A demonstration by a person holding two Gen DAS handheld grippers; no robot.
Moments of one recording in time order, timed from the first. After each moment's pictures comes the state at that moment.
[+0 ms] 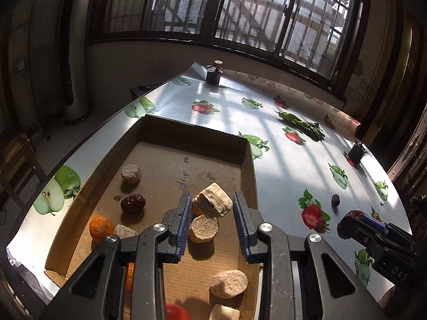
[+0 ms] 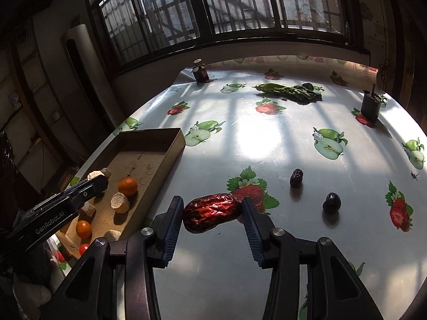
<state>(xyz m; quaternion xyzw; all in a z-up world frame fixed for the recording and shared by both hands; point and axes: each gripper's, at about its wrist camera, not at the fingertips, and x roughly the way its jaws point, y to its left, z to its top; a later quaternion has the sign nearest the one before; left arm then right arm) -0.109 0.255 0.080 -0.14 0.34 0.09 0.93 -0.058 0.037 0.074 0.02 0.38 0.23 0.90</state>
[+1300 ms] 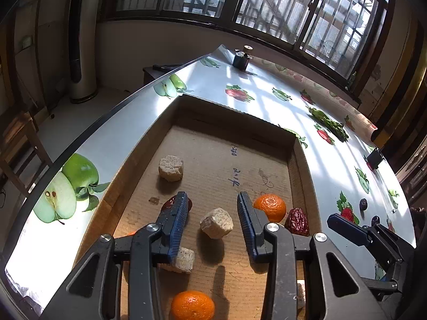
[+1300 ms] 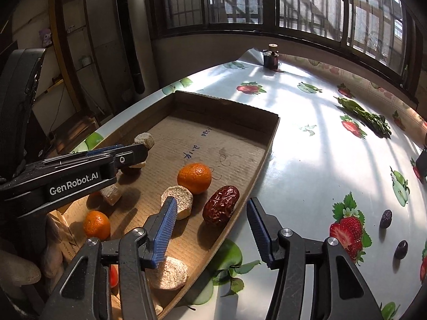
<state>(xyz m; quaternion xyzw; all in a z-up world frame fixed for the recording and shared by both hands) -0.093 0.315 0.047 -0.18 0.37 0.10 0.91 -0.052 0.166 0.037 -0.09 0.38 0.31 0.87</state>
